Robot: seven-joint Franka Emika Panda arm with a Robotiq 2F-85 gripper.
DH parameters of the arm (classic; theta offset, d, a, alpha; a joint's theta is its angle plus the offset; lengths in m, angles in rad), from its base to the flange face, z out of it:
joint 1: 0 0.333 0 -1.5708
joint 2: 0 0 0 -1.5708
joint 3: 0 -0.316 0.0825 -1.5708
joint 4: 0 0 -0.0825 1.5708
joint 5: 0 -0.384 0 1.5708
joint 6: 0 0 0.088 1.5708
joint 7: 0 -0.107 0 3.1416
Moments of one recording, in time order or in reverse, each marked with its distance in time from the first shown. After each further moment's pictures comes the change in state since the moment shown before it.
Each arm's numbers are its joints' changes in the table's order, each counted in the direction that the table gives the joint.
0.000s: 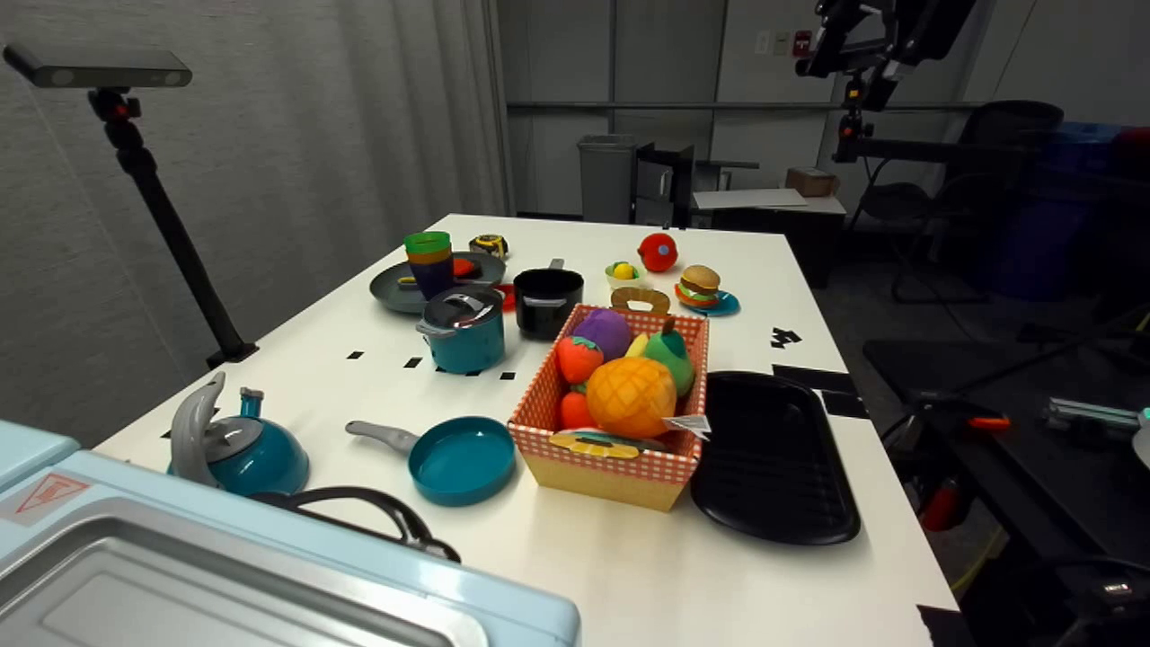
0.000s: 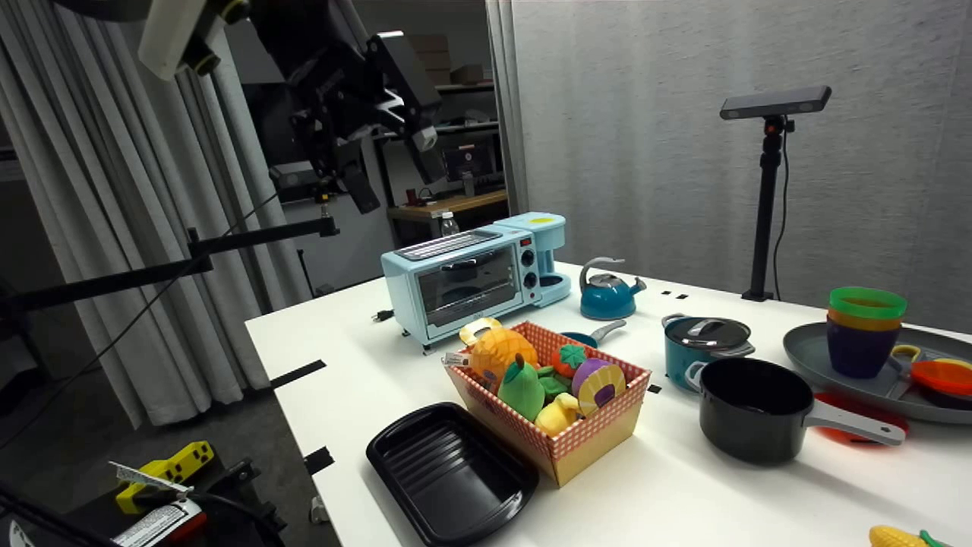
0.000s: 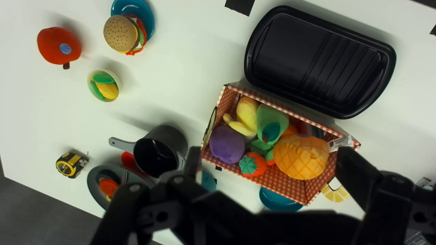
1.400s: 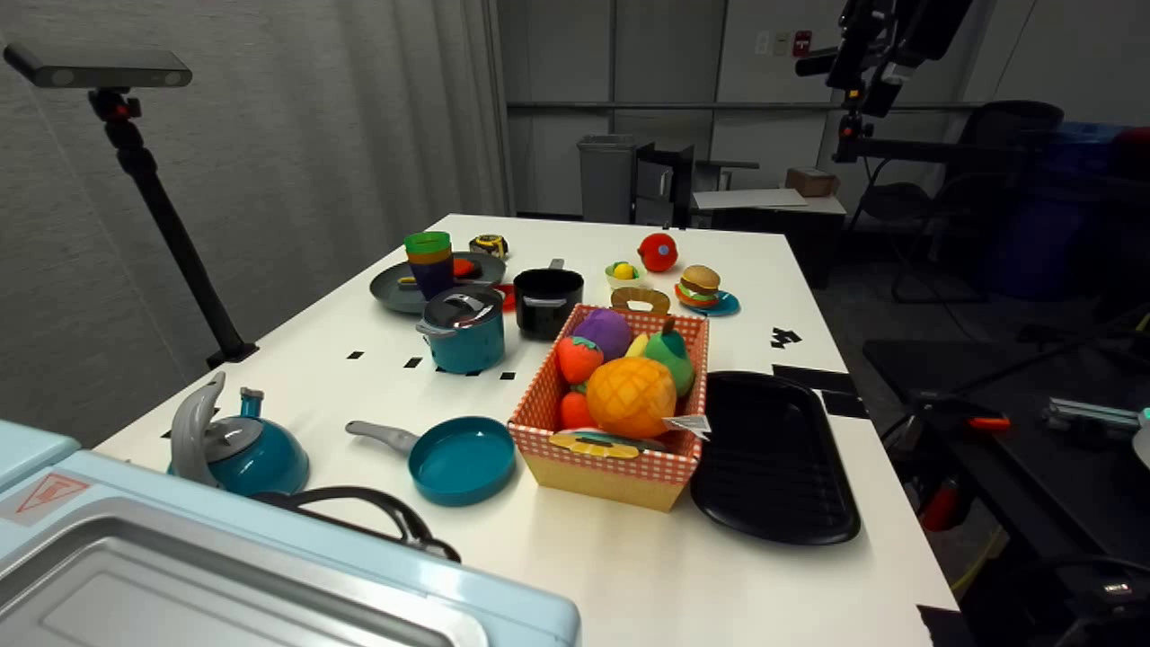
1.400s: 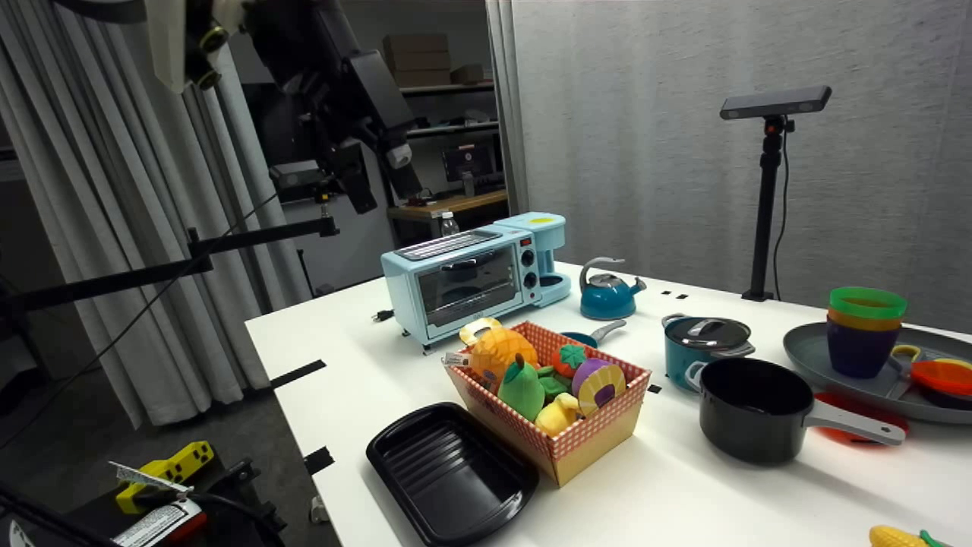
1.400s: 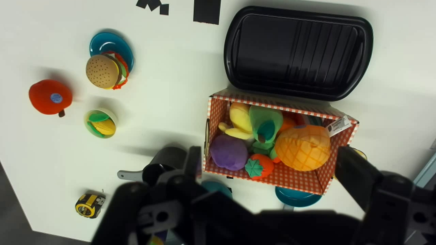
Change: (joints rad) arm 0.000 0.003 -0.036 0.000 -0.055 0.034 -0.239
